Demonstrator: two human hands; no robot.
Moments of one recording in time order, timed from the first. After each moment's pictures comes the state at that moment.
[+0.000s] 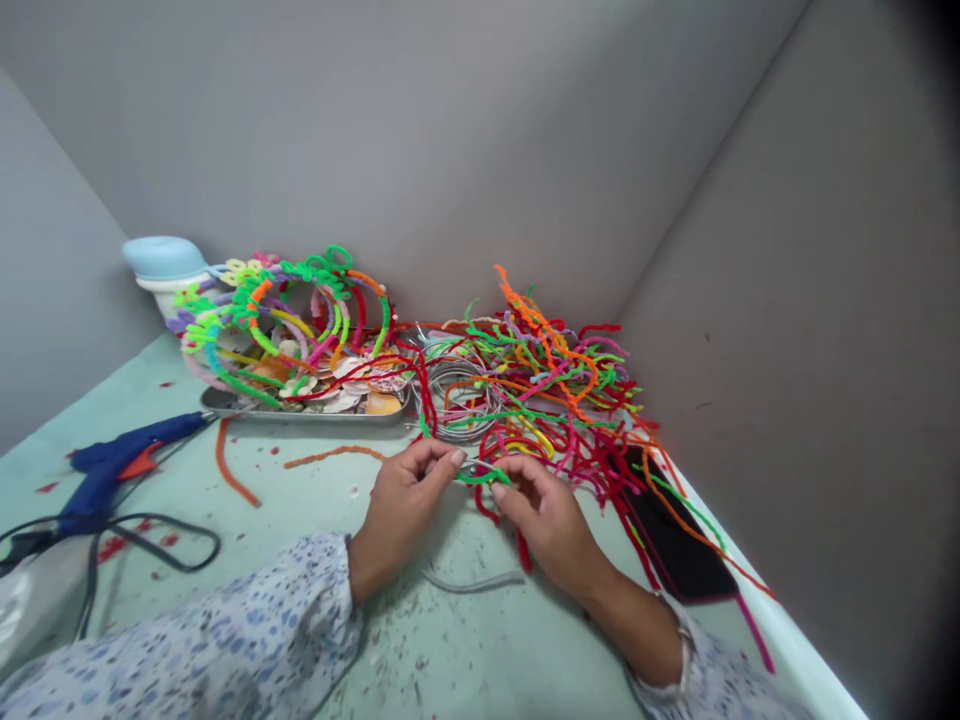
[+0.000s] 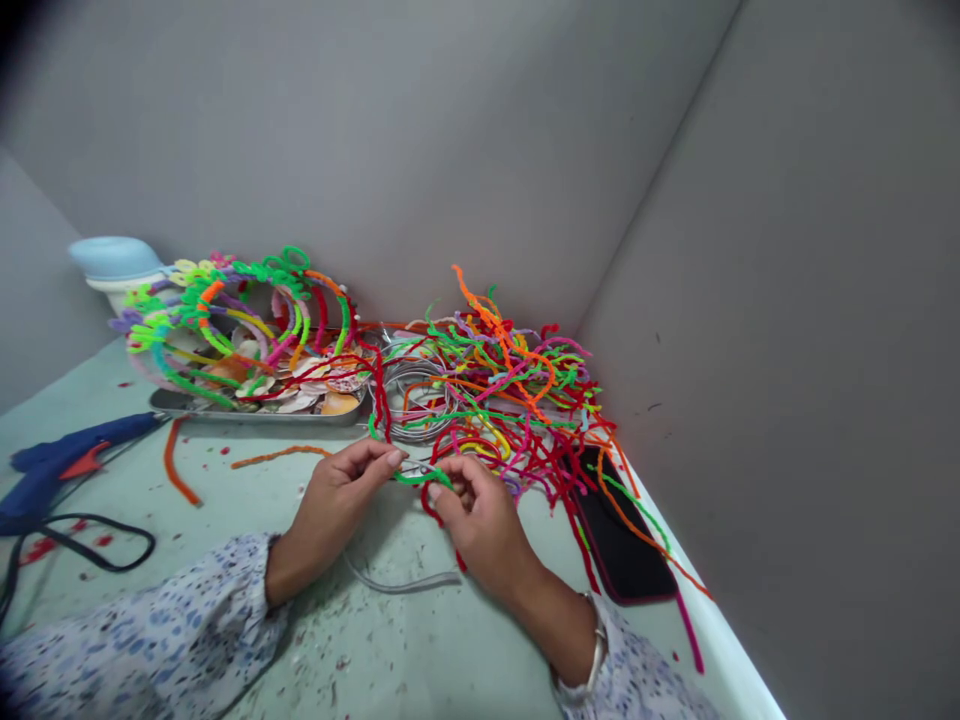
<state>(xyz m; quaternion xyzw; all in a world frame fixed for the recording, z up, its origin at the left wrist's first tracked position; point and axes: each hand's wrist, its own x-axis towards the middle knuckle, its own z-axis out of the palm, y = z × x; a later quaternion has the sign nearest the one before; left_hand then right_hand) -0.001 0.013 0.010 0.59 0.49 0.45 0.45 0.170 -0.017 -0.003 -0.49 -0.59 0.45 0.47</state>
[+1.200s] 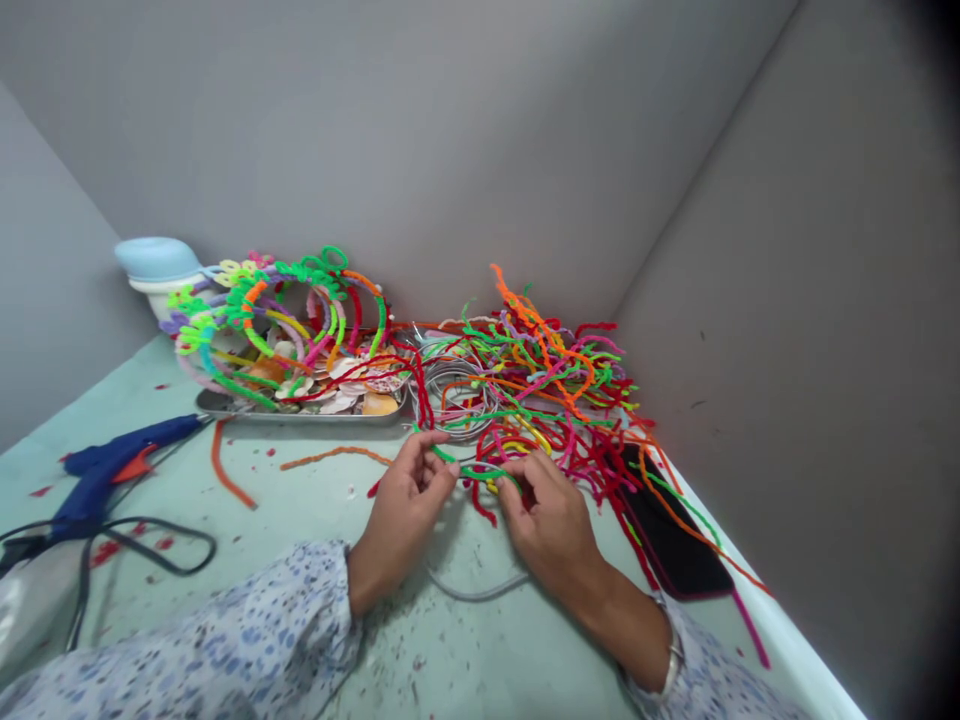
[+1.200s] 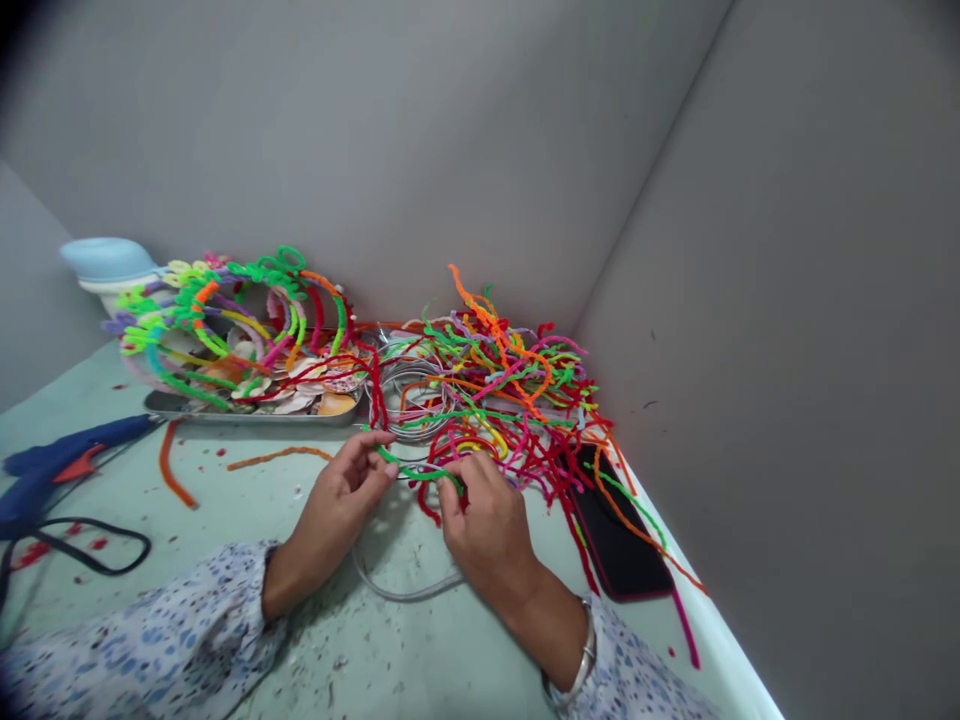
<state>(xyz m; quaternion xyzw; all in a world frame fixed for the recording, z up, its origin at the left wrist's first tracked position) 0.004 0.005 0.009 0.56 0.48 0.47 0.49 0.174 -0.017 -0.007 -0.56 -0.73 0.05 0.40</state>
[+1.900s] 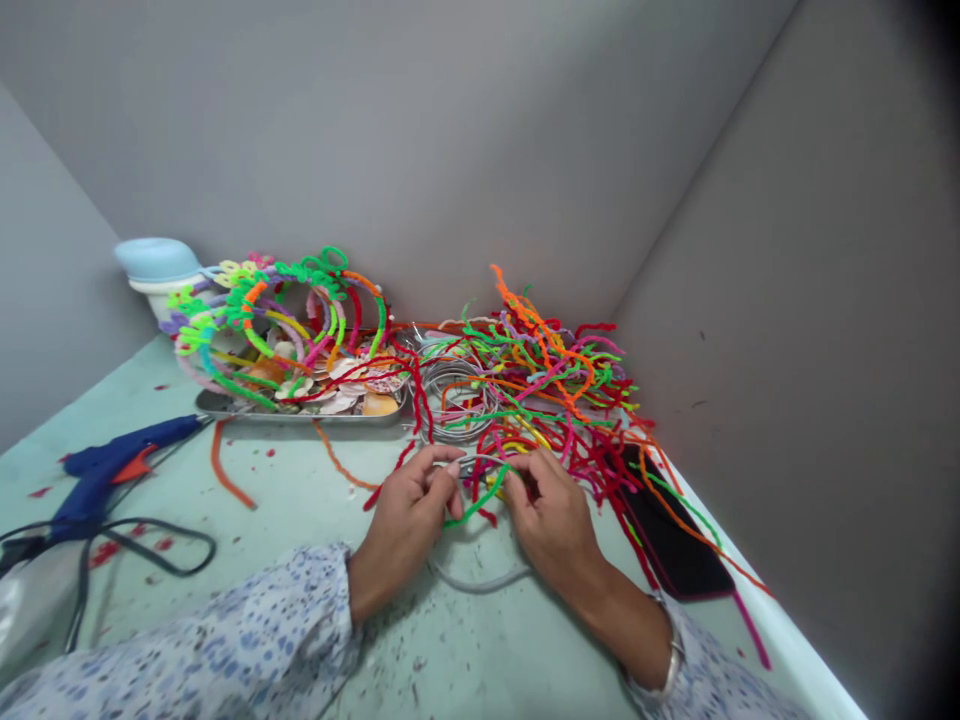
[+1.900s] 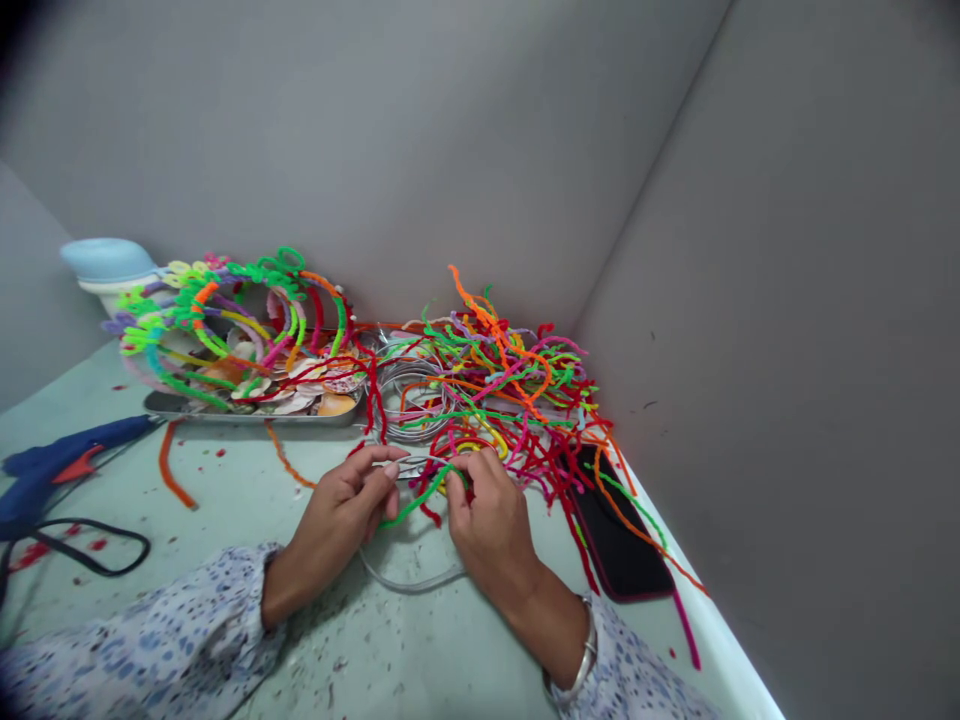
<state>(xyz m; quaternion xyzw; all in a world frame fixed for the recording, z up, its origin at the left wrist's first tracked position) 0.004 0.000 0.008 0.56 0.47 0.42 0.54 0.176 -0.012 -0.011 -0.56 -0.71 0.06 0.42</state>
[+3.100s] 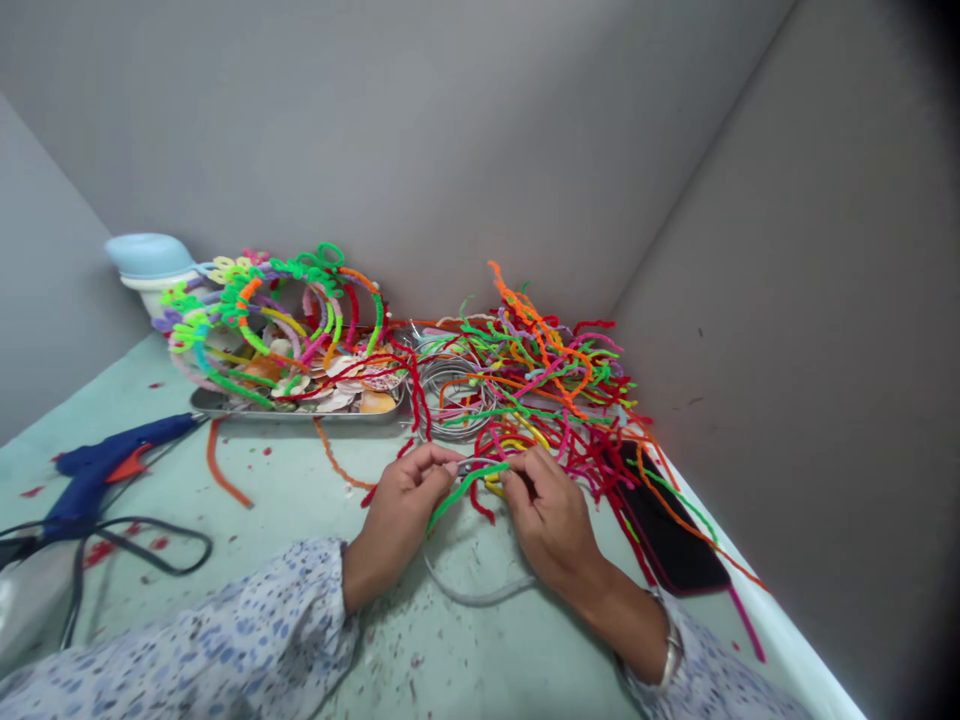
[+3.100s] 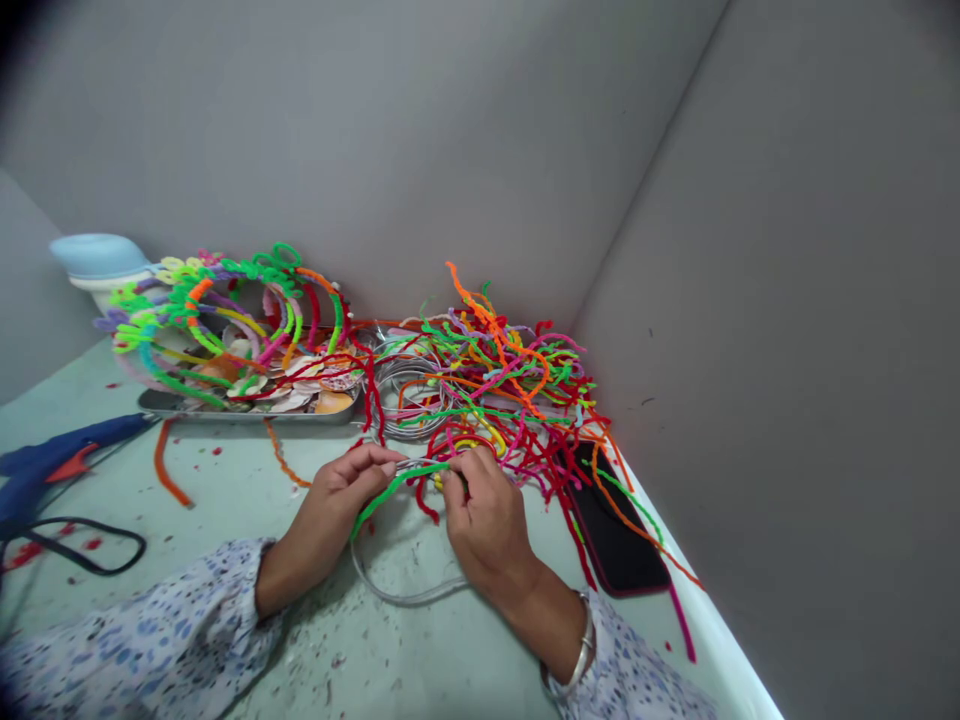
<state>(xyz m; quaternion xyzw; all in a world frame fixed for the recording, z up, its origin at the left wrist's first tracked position) 0.003 0.004 0.015 0.52 0.48 0.42 0.57 0.174 -0.017 -0.001 -0.57 -0.71 0.10 0.41</state>
